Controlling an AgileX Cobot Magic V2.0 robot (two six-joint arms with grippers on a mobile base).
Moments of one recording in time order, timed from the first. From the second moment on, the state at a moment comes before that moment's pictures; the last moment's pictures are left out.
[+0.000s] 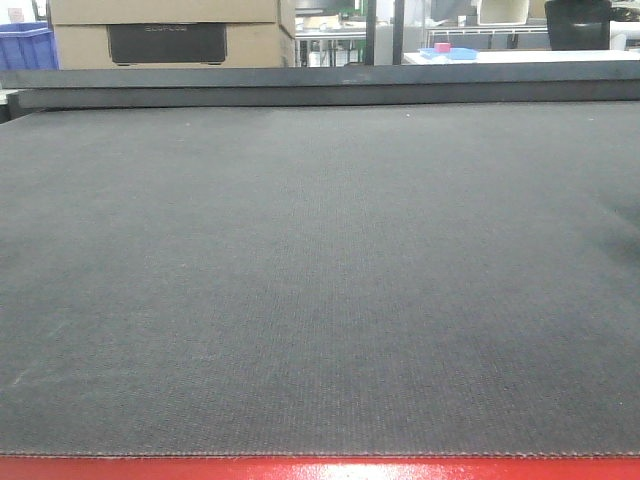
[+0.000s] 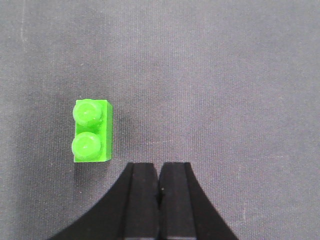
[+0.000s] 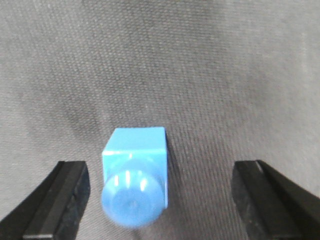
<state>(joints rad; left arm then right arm) -0.04 1.19 -1.10 0.01 1.03 -0.05 -0.15 1.68 -1.18 0.04 1.03 0.18</state>
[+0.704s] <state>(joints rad) -0.04 1.19 -1.10 0.01 1.03 -0.05 -0.13 1.74 -1.18 0.03 1.00 0.16</state>
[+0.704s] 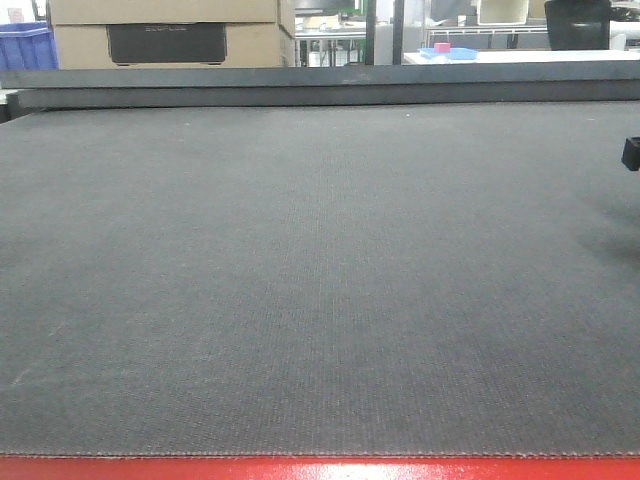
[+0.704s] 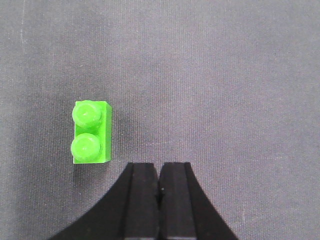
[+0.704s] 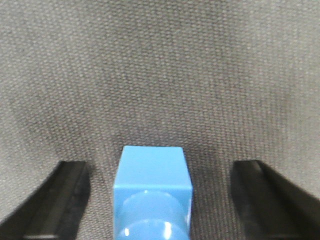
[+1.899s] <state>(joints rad) 0.07 1.61 -1.16 0.08 0.99 0.02 -0.13 1.62 -1.20 0.03 1.08 0.15</state>
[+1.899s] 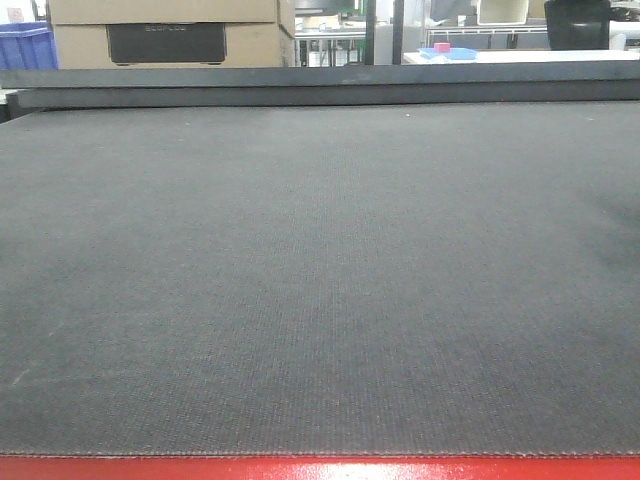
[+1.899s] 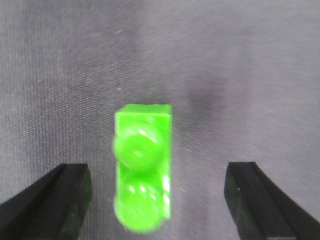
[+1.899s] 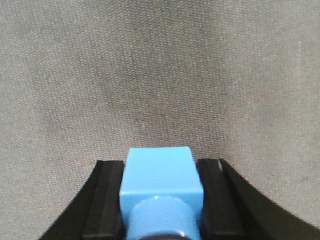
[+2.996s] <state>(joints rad) 0.05 1.54 -1.15 0.01 0.88 0.09 -0.13 1.45 -1.17 0.03 0.98 0.02</state>
